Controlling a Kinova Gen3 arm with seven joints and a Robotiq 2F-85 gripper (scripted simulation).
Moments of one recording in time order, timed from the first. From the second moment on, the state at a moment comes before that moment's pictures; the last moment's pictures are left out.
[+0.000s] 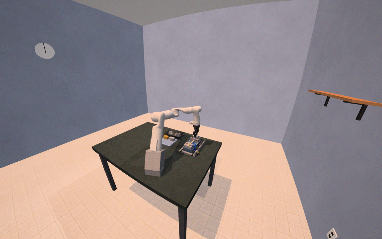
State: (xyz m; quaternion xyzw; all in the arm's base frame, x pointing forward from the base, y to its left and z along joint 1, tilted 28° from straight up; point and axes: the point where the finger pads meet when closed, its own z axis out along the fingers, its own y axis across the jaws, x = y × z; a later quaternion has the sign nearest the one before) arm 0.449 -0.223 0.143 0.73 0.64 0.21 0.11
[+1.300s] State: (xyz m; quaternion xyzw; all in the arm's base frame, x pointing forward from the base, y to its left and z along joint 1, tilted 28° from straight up) arm 0.449 -0.223 0.143 0.73 0.64 0.21 0.11
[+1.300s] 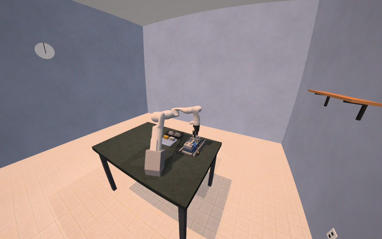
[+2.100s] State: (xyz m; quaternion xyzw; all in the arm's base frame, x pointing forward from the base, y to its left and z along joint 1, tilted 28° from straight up) arm 0.448 -0.223 0.145 0.73 0.64 0.21 0.11
